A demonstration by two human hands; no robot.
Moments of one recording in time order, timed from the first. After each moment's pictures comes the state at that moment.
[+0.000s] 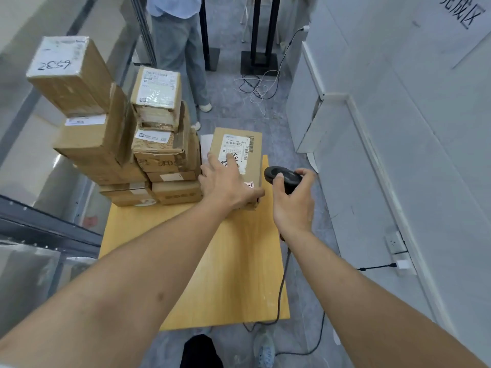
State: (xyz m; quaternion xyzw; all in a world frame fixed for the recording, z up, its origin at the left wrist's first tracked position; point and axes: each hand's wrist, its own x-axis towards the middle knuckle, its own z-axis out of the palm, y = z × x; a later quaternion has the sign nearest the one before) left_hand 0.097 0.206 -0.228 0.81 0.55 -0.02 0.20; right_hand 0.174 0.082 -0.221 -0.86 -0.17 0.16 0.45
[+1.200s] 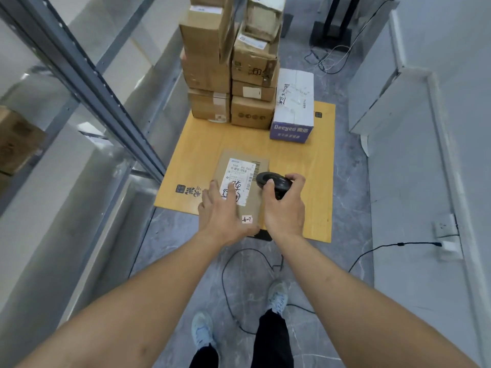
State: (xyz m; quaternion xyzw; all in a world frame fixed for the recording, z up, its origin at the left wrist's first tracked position) left_hand -0.183 0.003 -0.325 0.77 0.59 -0.06 0.24; right_hand -0.054 -0.042 -0.288 -0.84 -0.27 0.27 0.39
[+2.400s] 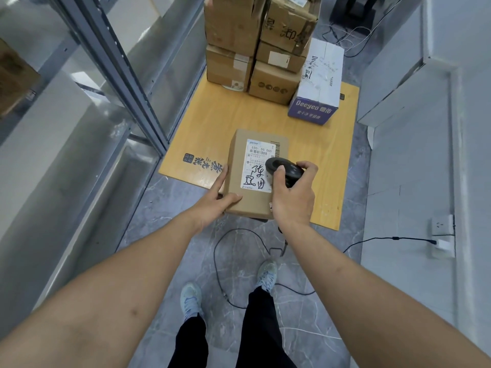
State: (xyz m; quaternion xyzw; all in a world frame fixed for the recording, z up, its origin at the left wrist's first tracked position) left_hand -0.256 0.009 -0.386 0.46 0.53 0.11 0.71; right_hand -0.083 -0.045 -0.311 -0.85 -0.28 0.26 0.37
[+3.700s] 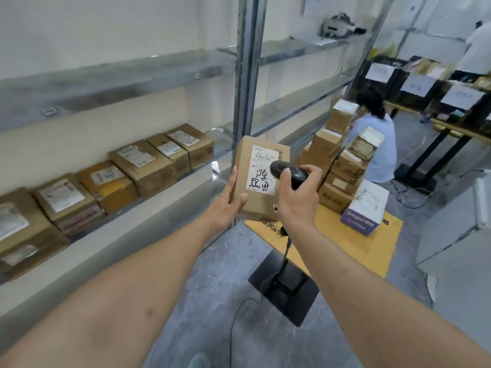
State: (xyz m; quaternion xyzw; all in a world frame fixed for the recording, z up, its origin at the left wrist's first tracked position) left_hand -0.405 -0.091 -0.151 0.59 0.59 0.36 0.42; right_hand -0.229 -0.094 -0.079 -0.64 -0.51 0.28 0.50
